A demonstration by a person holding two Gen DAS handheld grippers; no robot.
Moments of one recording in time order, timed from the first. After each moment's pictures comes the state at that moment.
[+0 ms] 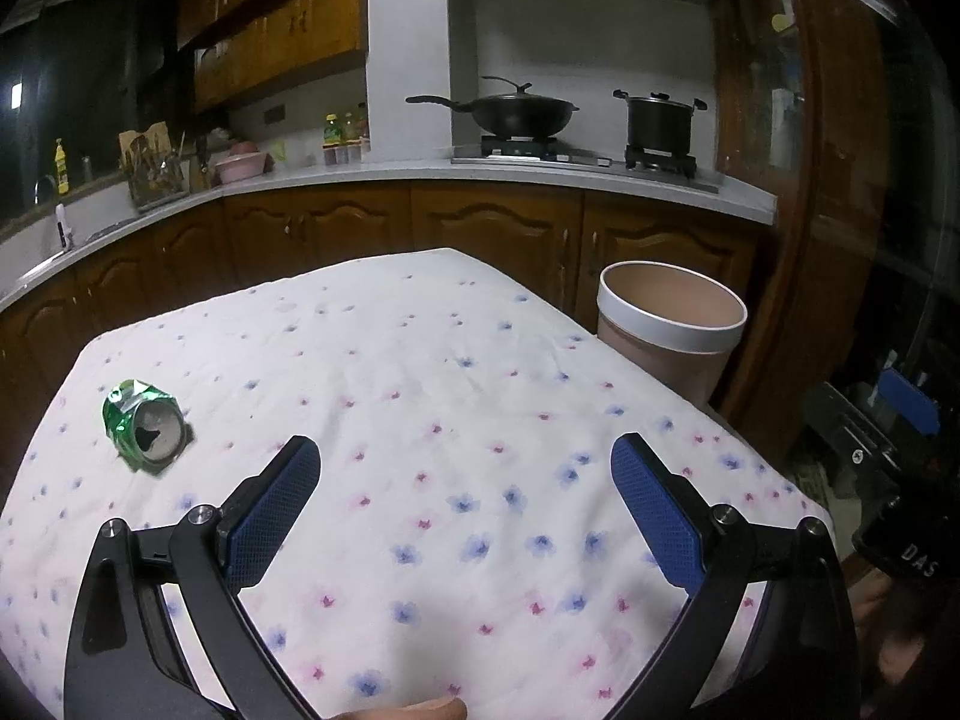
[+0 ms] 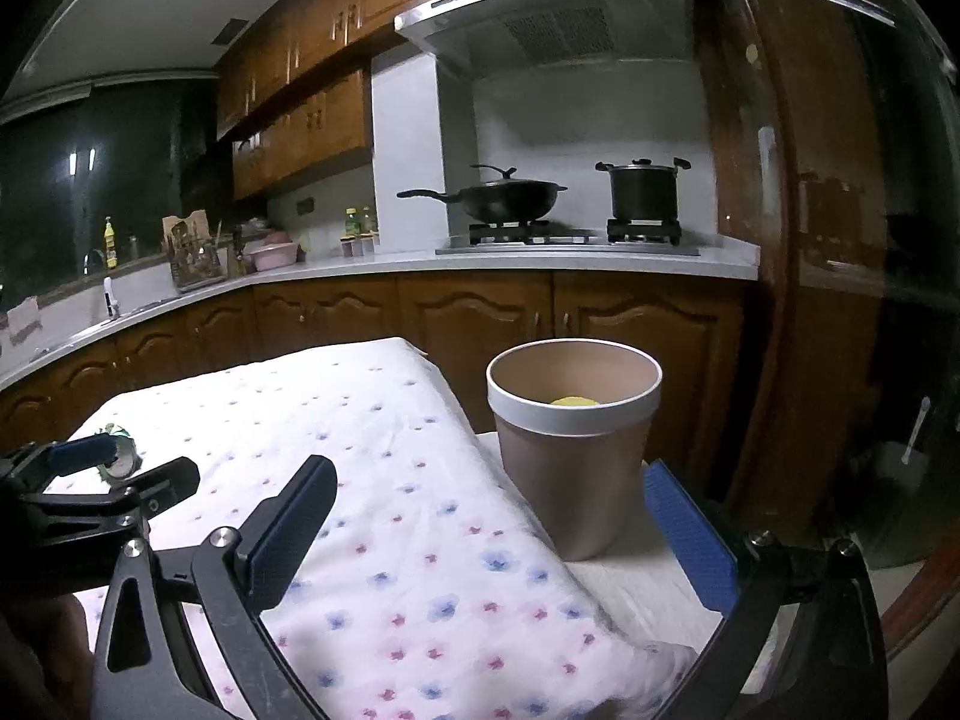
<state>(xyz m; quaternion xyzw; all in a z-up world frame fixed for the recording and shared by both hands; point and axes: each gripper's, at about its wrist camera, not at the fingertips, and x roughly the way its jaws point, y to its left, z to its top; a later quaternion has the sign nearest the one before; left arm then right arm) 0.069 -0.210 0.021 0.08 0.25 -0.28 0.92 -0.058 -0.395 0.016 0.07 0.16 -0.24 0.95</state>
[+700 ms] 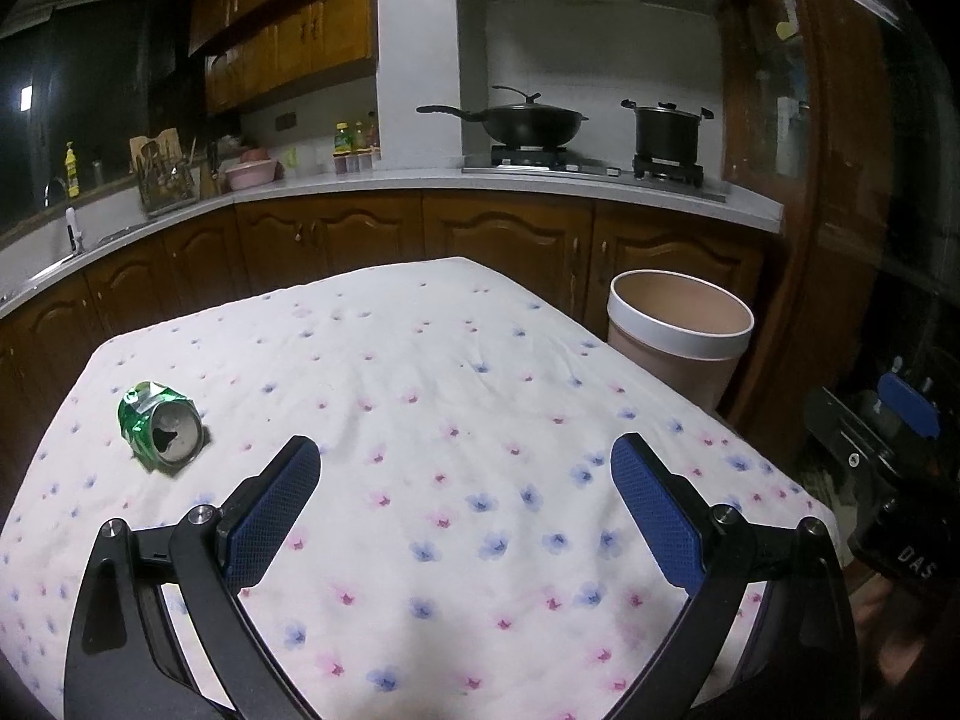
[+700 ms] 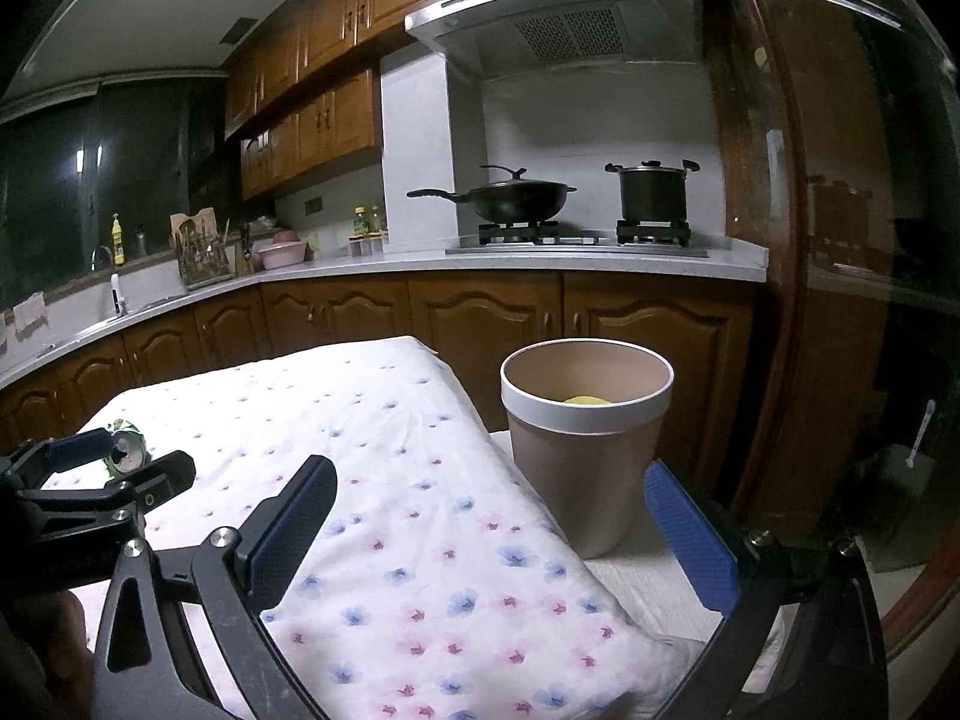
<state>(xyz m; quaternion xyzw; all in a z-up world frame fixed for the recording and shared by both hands) 0.066 -0.199 0.024 0.08 0.24 -0.27 0.93 -0.055 -0.385 0.015 0.07 0.16 -0.24 0.96</state>
